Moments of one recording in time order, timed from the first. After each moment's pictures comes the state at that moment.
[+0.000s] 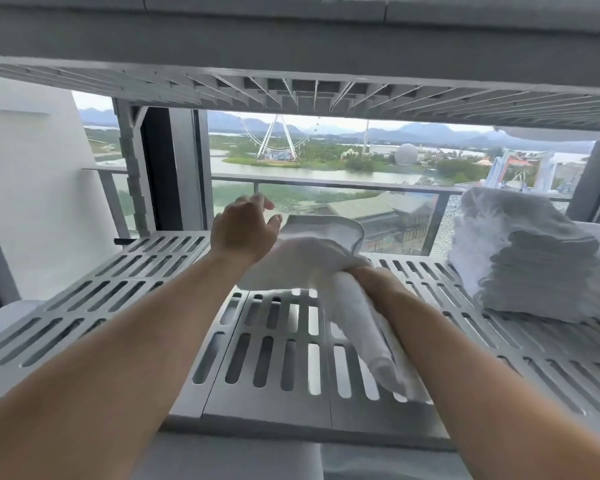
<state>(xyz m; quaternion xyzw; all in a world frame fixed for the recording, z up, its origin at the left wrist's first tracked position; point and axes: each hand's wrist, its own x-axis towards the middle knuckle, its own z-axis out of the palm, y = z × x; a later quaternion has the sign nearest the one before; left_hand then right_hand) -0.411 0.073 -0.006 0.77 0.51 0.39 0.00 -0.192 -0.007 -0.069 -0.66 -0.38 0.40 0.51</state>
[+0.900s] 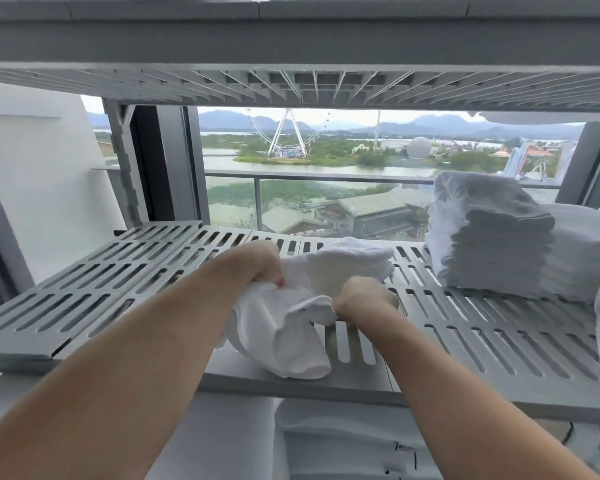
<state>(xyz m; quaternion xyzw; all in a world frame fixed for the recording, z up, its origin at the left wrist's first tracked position) -0.334 -0.022 -0.016 0.79 0.60 -0.01 0.09 -0.164 -0.070 -0.091 -0.85 -0.51 0.08 0.12</state>
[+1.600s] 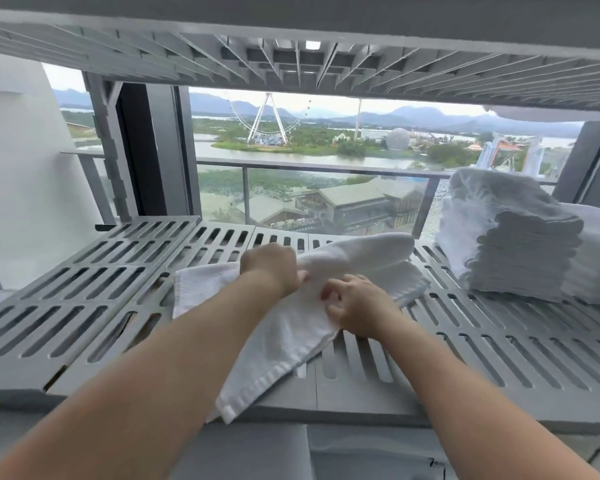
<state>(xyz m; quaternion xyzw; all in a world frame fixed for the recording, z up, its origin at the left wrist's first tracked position) -0.347 0.053 -0.072 0.83 0.54 0.07 -0.10 -0.182 -0.034 -0.111 -0.71 -0.69 0.03 0.13</state>
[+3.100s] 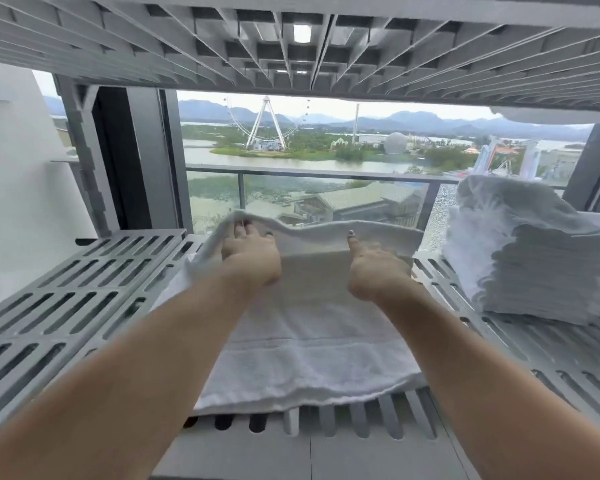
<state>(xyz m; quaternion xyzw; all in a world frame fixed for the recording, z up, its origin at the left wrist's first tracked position) -0.333 0.119 -0.043 0.78 0.62 -0.03 -0.07 -0.150 0.042 -0.053 -0.84 -0.54 -0.01 0.04</state>
